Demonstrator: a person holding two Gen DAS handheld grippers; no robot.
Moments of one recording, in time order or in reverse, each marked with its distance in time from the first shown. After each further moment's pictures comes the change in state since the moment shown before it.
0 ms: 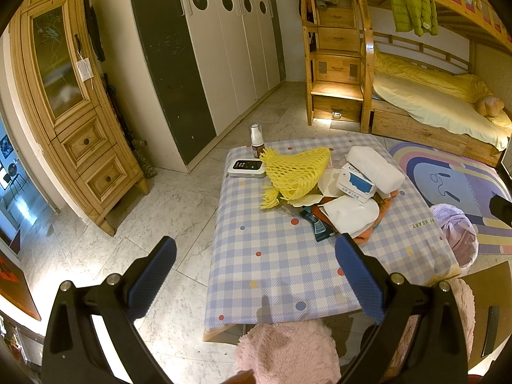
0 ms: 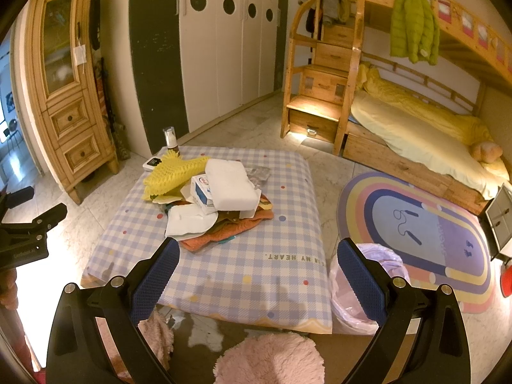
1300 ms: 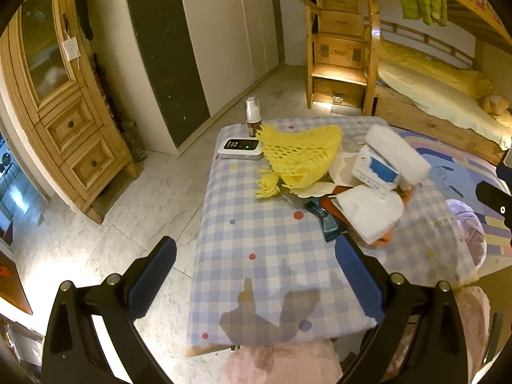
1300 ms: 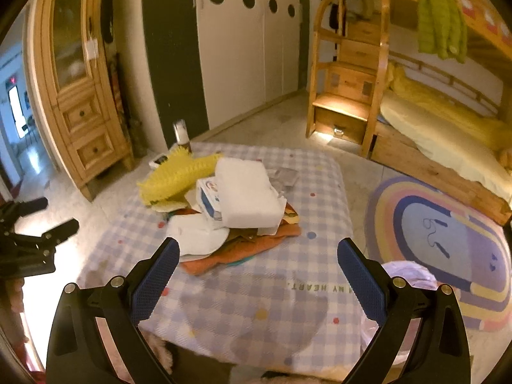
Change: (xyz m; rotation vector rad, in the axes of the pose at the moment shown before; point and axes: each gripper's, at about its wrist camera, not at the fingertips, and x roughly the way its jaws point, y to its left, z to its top) left arm 0.072 0.000 -0.005 -0.005 0.080 -0.022; right arm 0.095 0.005 0.008 -0.056 0.012 0.097
